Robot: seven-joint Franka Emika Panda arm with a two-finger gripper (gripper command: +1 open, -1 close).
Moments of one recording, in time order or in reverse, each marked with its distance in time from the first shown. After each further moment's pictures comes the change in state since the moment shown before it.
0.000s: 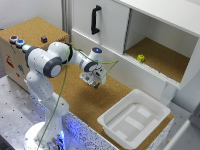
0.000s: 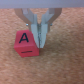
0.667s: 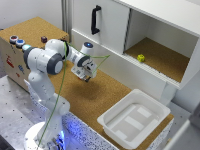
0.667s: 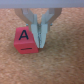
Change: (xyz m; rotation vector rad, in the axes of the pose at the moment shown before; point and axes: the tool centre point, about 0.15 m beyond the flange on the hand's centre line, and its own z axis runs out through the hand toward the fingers) arm -0.007 -0.096 0.019 0.031 -0.045 -0.057
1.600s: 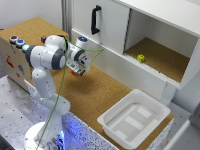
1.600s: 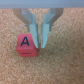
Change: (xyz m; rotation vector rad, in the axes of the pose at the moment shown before) arm -0.005 -0.030 -0.043 -0.083 -0.018 -0.051
